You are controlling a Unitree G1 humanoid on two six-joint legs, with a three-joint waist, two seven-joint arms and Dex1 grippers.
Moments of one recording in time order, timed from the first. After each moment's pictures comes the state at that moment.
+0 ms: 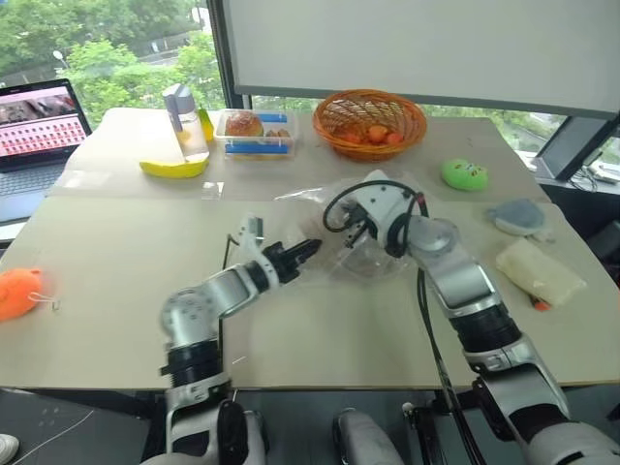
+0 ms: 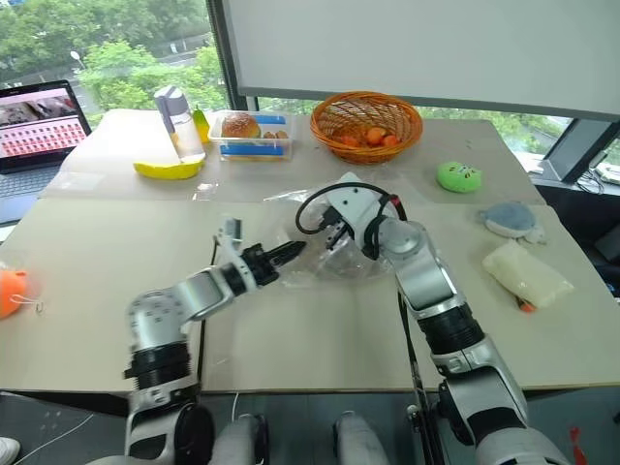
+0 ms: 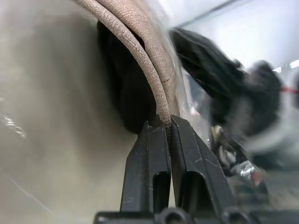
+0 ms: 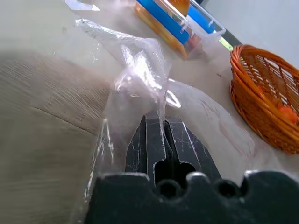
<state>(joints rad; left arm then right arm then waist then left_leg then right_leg) -0.50 0.08 0.47 -0.21 -1.10 1.35 -0.15 -0.76 -0.39 0.27 0.06 -0.06 0.45 0.49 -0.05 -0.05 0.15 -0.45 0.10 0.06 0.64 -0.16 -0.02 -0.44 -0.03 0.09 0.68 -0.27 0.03</state>
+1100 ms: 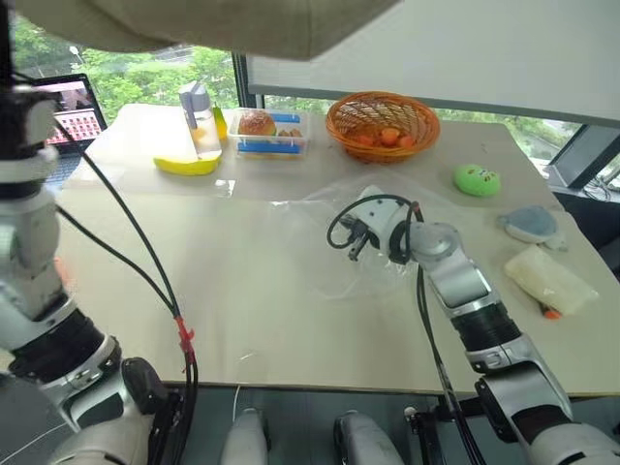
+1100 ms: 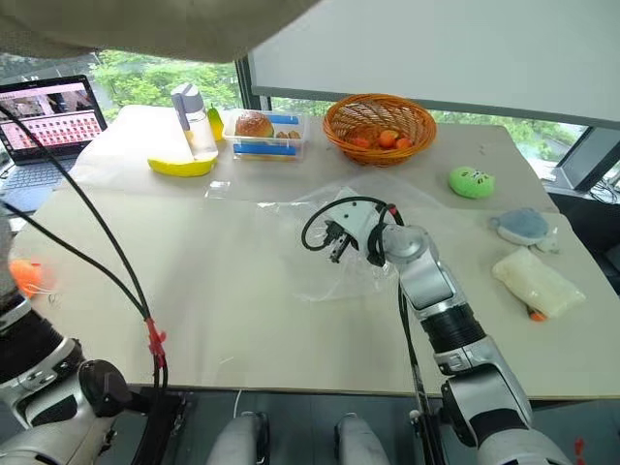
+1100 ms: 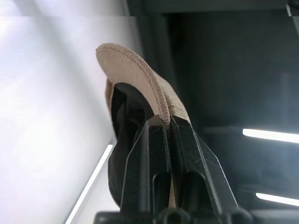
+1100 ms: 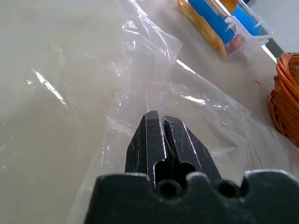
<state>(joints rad) -0.71 0.43 0.63 -0.27 -1.82 0.62 -0.16 -0.73 -0.42 0.26 0.14 -0.10 0.35 0.63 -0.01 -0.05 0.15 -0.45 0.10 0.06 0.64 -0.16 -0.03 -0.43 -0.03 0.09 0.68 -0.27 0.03</state>
